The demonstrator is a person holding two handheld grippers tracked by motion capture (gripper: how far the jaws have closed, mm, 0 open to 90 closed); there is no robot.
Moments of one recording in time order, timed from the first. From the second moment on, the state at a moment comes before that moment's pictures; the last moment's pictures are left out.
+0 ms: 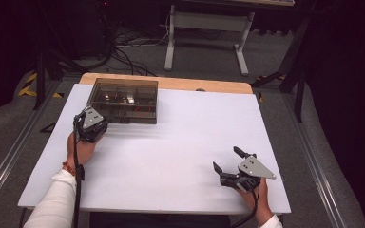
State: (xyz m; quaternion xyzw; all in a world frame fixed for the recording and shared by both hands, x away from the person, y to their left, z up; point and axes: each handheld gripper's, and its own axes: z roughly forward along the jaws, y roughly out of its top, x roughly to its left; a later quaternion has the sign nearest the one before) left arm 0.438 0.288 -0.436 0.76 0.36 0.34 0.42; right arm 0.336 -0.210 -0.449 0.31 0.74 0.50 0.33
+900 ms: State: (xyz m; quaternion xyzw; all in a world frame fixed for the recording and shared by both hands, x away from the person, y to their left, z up) left arm 0.451 0.288 -0.430 0.75 0.36 0.36 0.42; right arm 0.336 -0.203 -0.450 0.30 0.75 0.50 0.33
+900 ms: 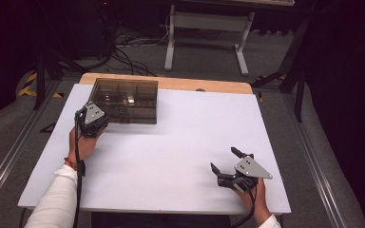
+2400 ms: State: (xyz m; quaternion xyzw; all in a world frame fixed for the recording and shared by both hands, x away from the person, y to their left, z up) left arm 0.445 0.277 -0.422 0.73 0.36 0.37 0.45; right arm 0.334 -0.199 -0.450 0.29 0.75 0.50 0.33
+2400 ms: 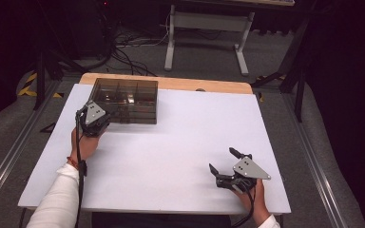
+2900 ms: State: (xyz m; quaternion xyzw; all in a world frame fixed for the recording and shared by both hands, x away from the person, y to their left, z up) left arm 0.434 0.266 -0.418 0.73 0.34 0.38 0.45; right arm 0.333 -0.200 -0.450 0.29 0.75 0.50 0.33
